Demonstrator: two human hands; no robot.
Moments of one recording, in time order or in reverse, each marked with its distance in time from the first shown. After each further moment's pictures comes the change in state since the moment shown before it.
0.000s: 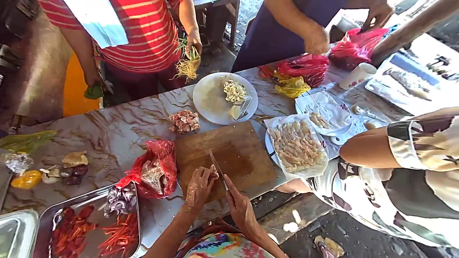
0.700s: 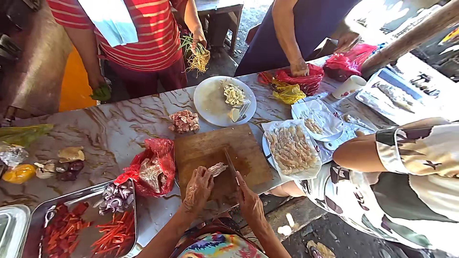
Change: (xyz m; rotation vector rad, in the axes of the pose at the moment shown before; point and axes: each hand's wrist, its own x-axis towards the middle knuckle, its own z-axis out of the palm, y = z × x) left_hand -0.004 0.004 0.001 0.049 0.001 0.013; right_hand 0.002 0.026 -0.018 -0.228 0.113 0.046
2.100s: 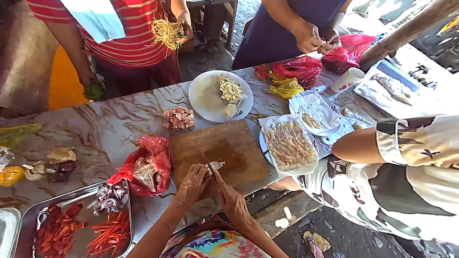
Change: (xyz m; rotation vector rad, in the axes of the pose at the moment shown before) left_hand 0.006 -0.014 -0.008 -0.062 -0.066 0.148; right_hand -0.001 -0.025 0.020 0.015 -0.062 -0.188
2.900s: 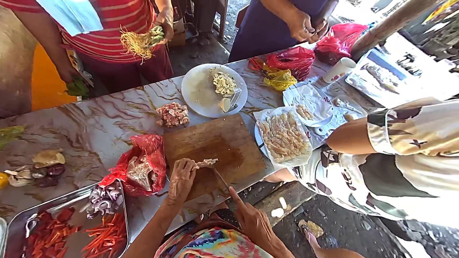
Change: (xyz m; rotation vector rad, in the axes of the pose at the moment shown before) left_hand -0.005 -0.017 -0.004 0.075 0.130 -0.105; right_hand -0.062 0.008 -0.048 -0.240 -0.075 0.081
